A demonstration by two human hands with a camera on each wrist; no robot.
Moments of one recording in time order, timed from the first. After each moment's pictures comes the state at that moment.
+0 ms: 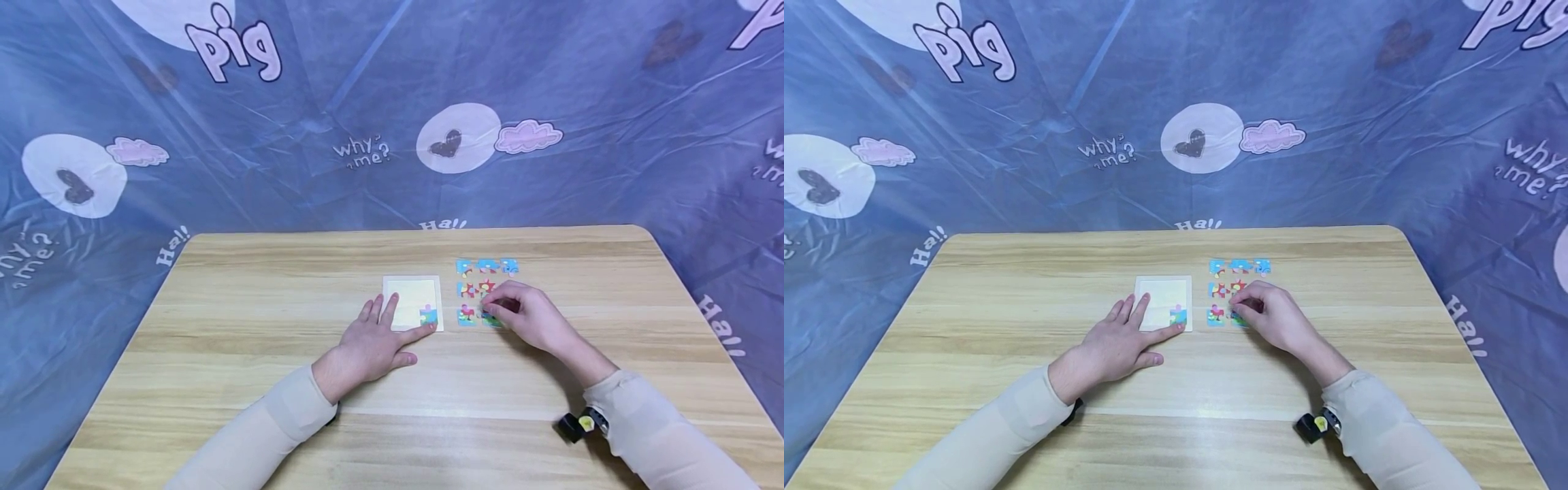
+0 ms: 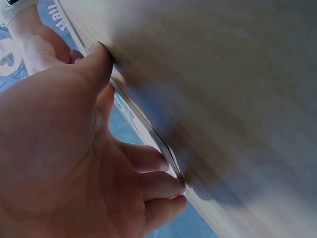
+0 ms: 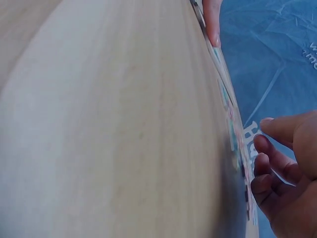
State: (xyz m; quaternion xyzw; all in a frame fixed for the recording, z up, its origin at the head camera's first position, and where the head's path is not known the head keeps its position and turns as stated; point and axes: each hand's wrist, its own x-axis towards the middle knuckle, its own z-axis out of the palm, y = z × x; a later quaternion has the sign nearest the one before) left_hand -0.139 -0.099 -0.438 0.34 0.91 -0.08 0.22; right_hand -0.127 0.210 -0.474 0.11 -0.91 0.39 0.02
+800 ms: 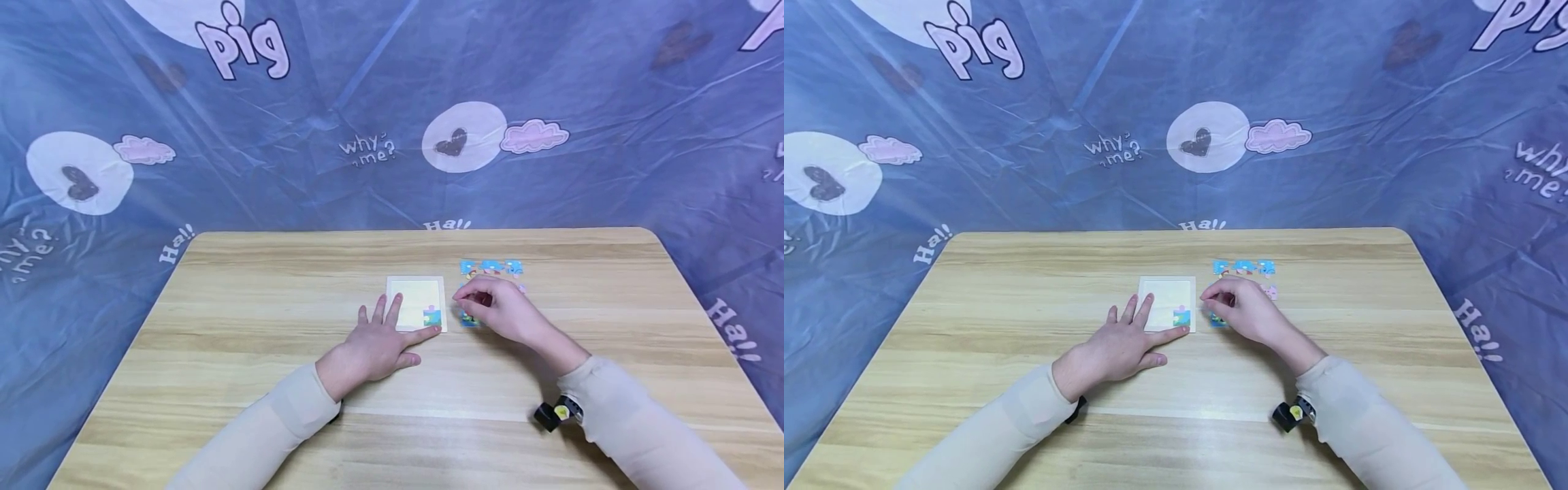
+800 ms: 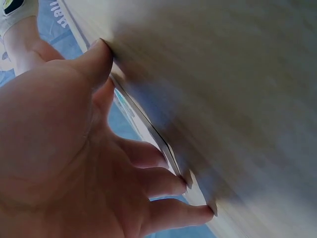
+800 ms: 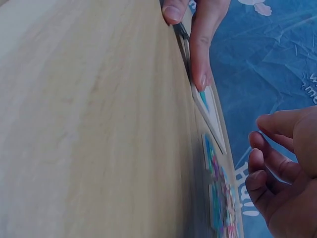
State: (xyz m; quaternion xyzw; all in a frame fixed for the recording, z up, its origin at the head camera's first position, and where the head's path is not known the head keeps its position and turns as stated) left_hand -0.139 -0.100 -0.439 0.32 0.91 -0.02 0.24; right_hand -0.145 0.167 -0.460 0.15 -0.89 0.42 -0.03
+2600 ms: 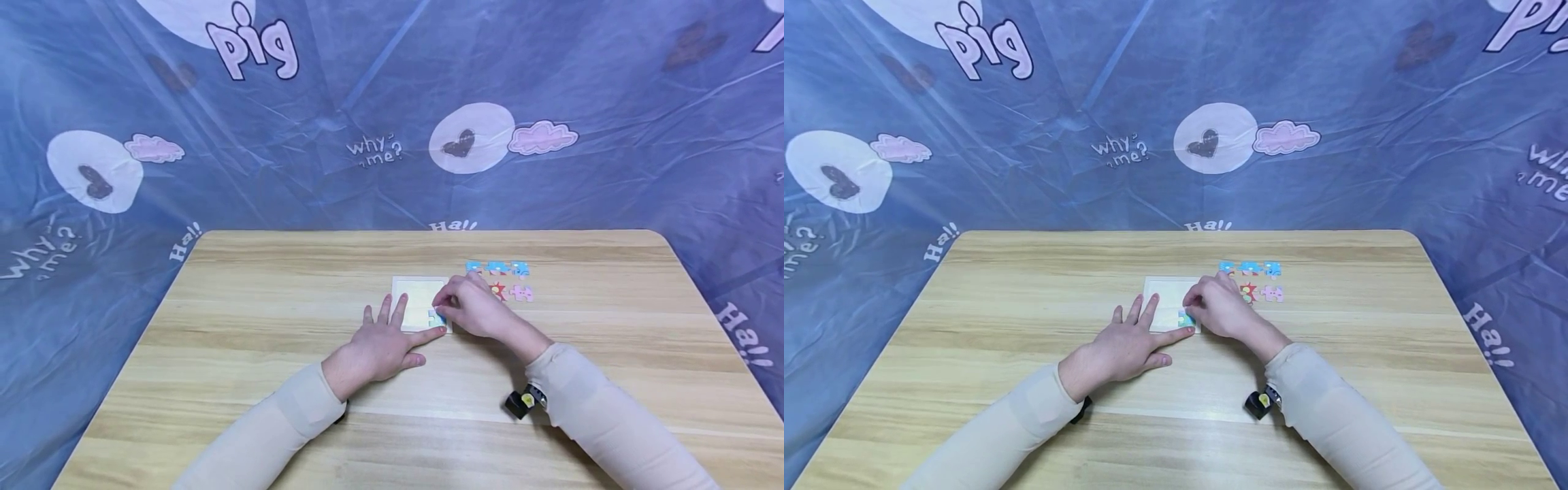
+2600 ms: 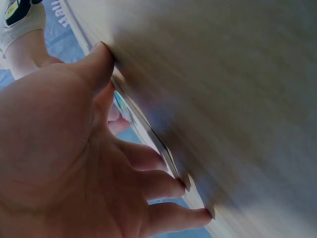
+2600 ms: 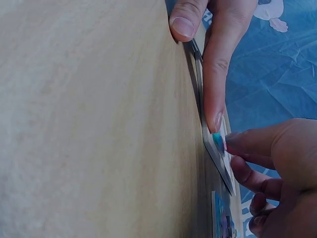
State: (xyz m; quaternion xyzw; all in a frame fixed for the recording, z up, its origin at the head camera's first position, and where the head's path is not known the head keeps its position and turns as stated) left_hand -0.139 -0.098 -0.439 0.32 0.91 -0.05 0.24; right_hand -0.167 0.122 -0.466 0.20 -0.93 0.31 -0.03
